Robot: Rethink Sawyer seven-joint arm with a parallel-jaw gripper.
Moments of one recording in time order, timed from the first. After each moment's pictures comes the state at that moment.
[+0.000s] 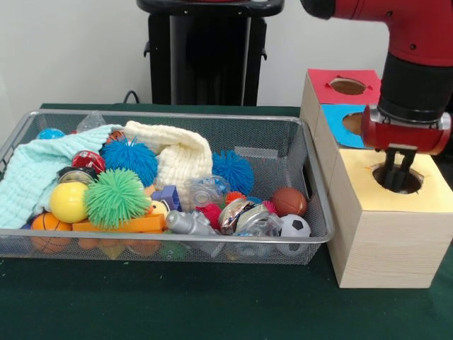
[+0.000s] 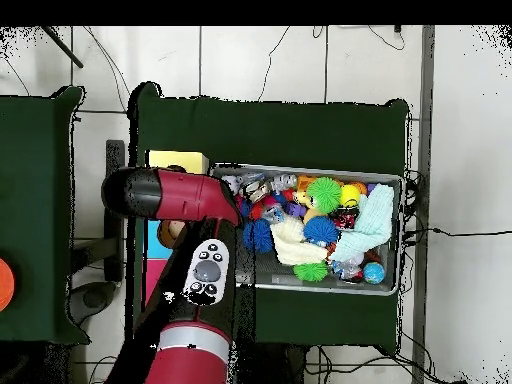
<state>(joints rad) 0.20 -0.40 -0.21 1.35 0.32 0.57 1.81</state>
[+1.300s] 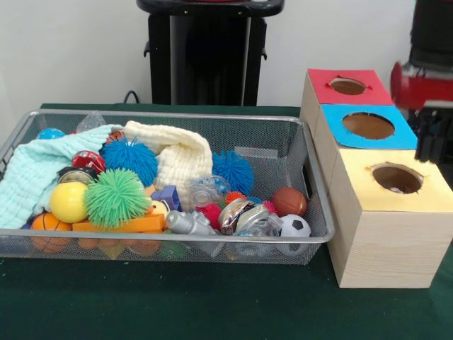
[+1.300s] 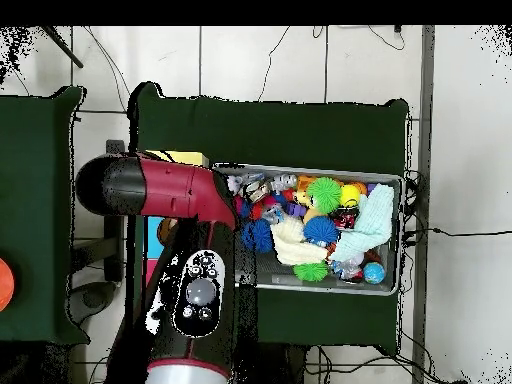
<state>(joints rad) 0.20 -0.53 -0.21 1.34 0.32 0.58 1.81</state>
